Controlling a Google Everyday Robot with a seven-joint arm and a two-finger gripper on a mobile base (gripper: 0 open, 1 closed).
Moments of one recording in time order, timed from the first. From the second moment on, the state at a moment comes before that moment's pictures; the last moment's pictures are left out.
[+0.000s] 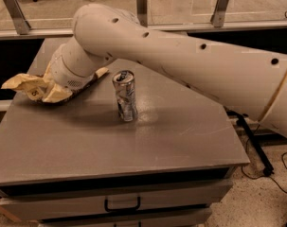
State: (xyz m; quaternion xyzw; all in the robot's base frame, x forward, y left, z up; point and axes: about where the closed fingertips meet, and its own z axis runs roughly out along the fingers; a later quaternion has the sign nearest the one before) arm 0.547 0.240 0.880 -0.76 0.50 0.13 0.39
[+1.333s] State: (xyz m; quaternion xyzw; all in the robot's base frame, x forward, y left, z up) arm 0.607 0.165 1.020 -0.72 0.47 0.08 0.50
